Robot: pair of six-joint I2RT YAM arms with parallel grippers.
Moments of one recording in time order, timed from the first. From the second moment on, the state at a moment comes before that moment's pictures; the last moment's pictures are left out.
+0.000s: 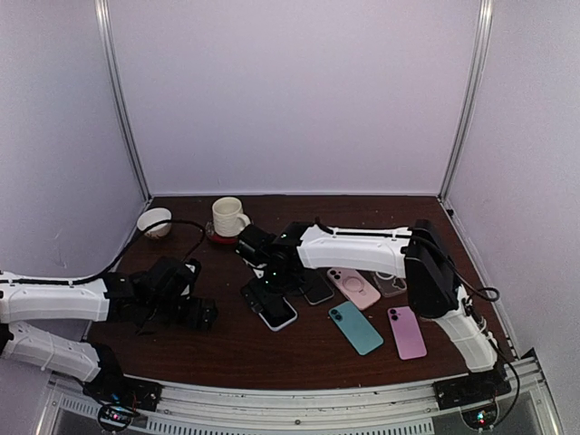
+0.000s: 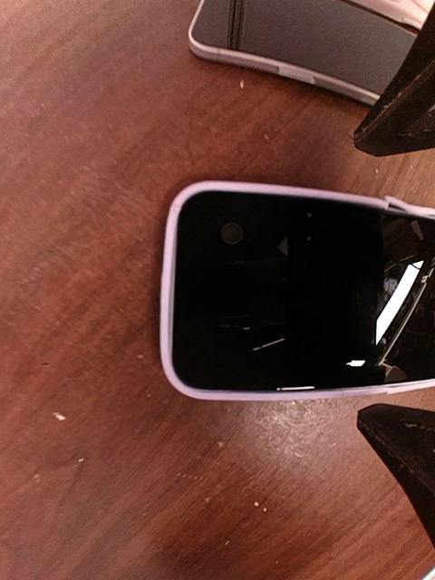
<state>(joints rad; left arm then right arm) -0.84 1.12 0.51 -0.36 -0.26 -0.57 1.07 2.37 2.06 -0.90 0.15 0.39</state>
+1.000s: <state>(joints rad) -0.84 1.01 0.72 -0.47 -0.20 -0.40 1.10 2.22 1.73 -0.77 0.12 0.30</state>
